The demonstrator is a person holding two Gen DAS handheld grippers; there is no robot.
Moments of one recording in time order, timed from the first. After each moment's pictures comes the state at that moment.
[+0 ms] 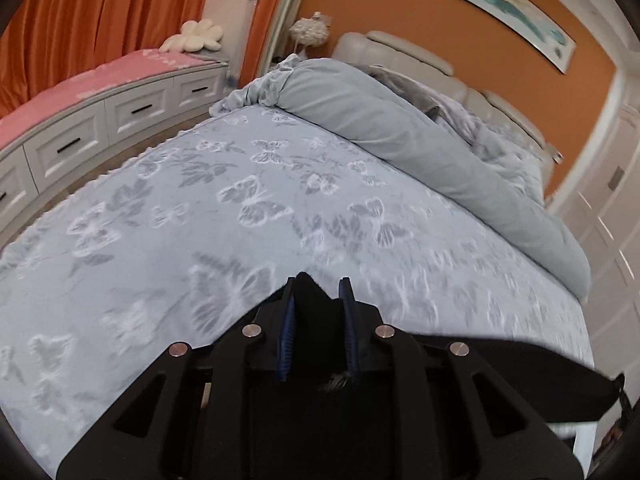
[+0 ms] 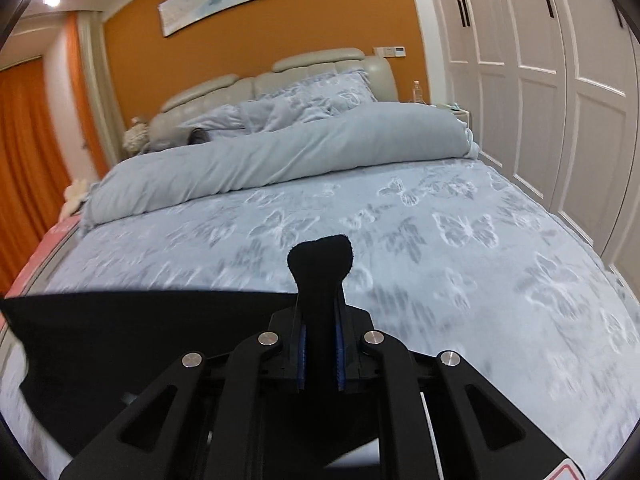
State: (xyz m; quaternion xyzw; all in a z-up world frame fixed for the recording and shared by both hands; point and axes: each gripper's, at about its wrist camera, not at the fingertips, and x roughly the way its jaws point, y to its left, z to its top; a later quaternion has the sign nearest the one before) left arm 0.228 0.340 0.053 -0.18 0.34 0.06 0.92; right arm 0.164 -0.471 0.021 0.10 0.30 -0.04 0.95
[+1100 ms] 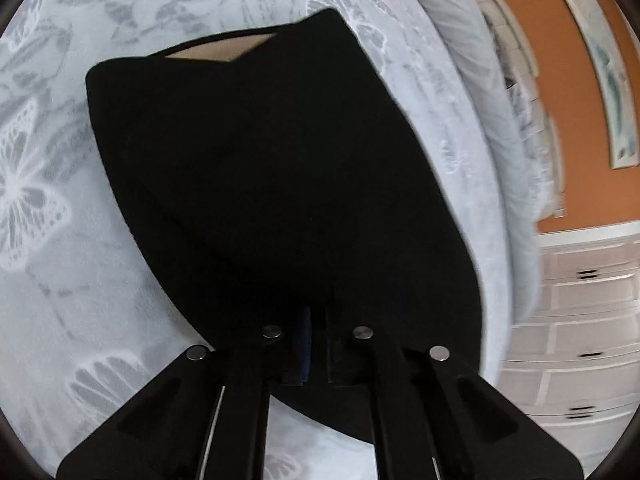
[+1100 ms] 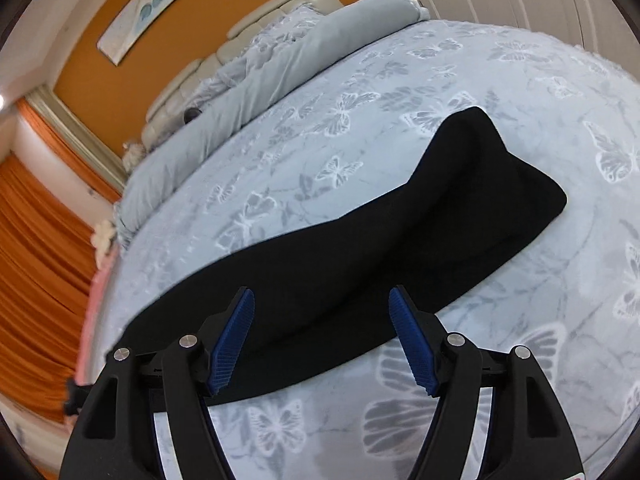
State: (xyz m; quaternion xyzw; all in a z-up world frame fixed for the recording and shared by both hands) left arm 0.120 0.353 -0.136 -0.47 0.47 0.04 0.74; right arm 0.030 -0.366 -0.071 0.30 0.37 -0.04 0.88
